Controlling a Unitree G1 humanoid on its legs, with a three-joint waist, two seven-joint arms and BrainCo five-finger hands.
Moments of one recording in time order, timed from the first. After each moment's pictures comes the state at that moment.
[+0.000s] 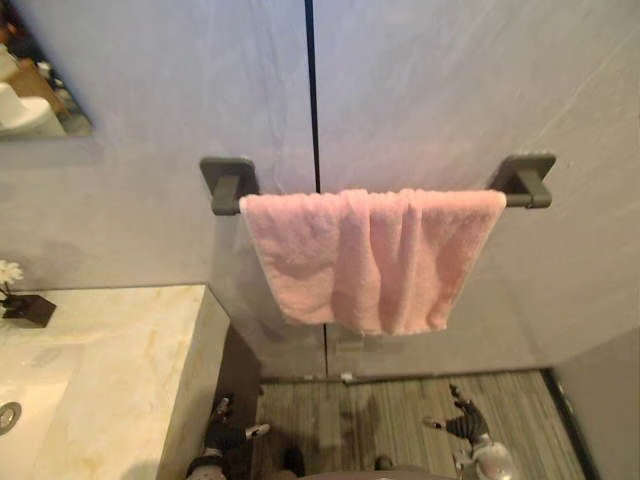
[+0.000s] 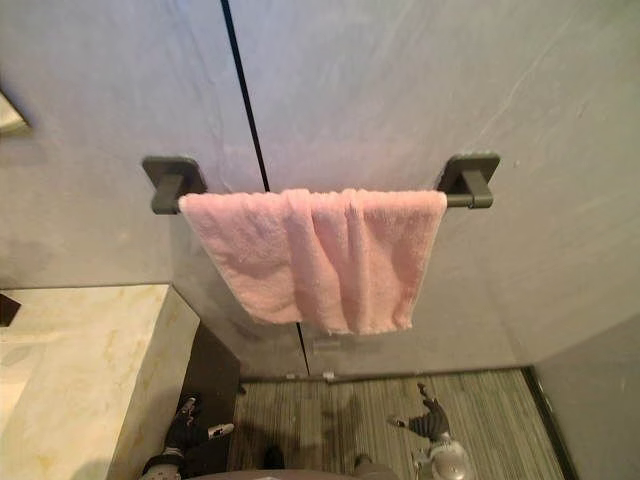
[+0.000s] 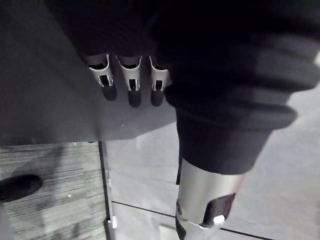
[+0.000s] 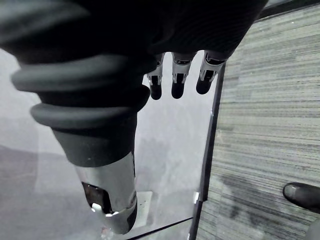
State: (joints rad) left arm 0.28 0.12 0.05 0.62 0.09 -0.16 0.09; right arm 0.17 -0.15 -0.08 0.66 -0.20 -0.14 -0.05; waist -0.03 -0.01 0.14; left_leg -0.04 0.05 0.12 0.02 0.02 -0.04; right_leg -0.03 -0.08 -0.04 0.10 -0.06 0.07
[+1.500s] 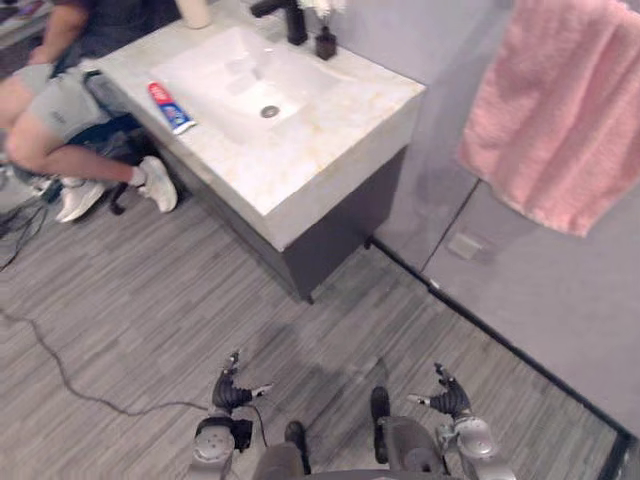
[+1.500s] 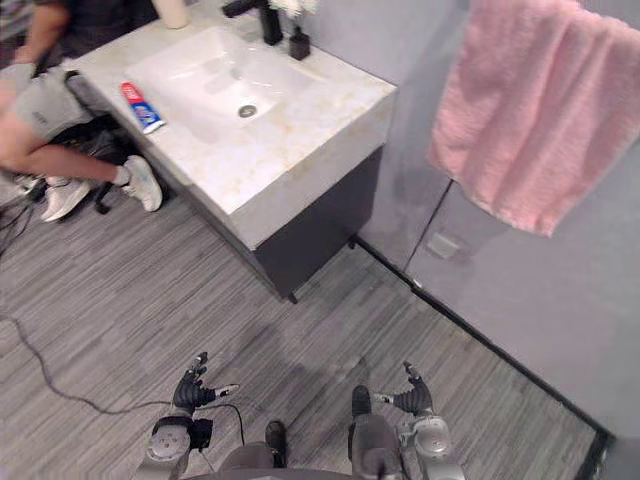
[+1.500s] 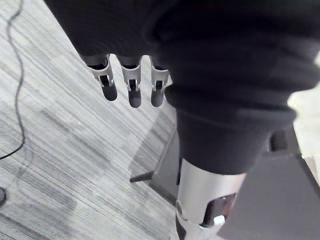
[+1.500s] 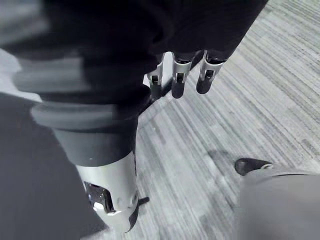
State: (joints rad) left arm 0.19 0.13 0.01 0.58 0.09 -0.16 0.16; right arm 0.15 -0.12 -0.03 0.68 -0.16 -0.11 -0.09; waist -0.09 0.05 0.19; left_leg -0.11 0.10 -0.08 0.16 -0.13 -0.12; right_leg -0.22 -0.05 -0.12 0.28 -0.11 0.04
